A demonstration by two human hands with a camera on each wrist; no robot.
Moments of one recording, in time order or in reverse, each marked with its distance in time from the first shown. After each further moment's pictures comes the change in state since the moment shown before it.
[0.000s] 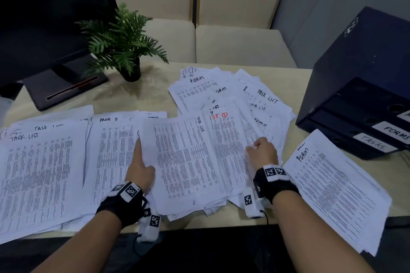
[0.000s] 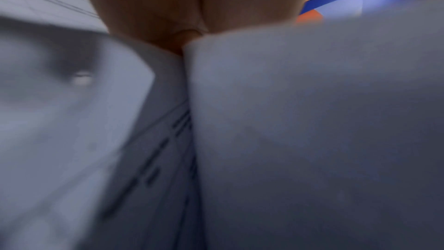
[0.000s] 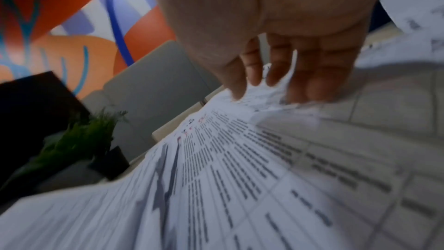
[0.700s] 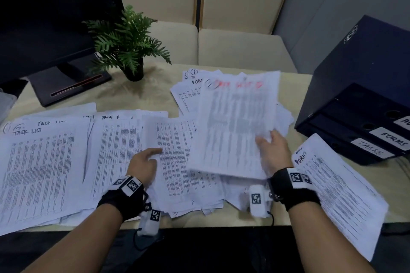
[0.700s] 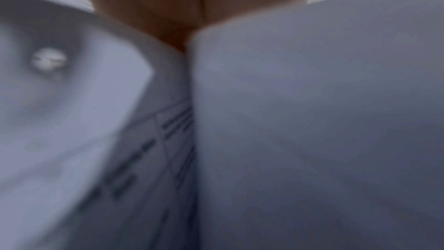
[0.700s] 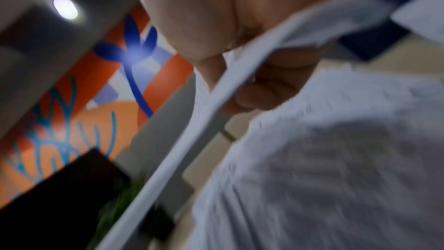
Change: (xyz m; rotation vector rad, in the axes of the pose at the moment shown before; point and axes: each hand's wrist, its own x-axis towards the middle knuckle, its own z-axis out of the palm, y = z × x) left_hand 0.005 0.006 0.002 -0.046 -0.004 -0.042; right_hand -0.033 -0.016 -0.052 0.656 -0.007 -0.133
